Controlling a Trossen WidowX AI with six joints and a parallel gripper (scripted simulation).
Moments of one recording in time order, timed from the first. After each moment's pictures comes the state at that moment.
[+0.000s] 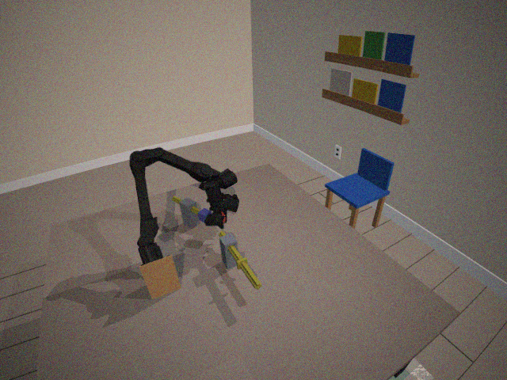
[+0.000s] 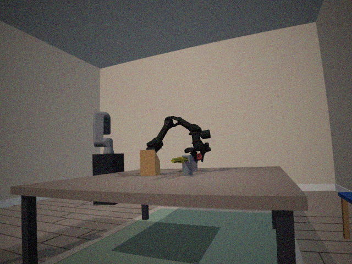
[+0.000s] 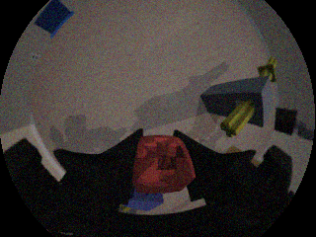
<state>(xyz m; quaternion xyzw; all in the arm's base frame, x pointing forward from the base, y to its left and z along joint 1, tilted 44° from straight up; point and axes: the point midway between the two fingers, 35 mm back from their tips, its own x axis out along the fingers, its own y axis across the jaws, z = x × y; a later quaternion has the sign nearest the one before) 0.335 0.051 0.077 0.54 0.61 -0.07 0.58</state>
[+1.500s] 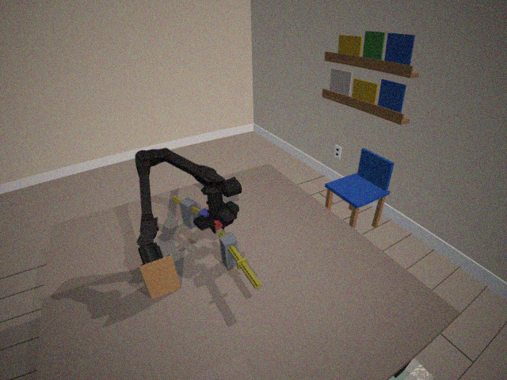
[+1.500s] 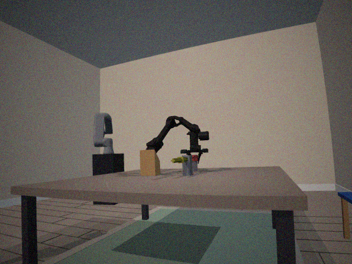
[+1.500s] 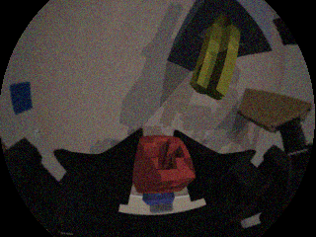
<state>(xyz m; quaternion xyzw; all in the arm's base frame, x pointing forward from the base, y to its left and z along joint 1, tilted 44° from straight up) 0.310 0.050 0.060 0.68 0.61 -0.23 0.33</state>
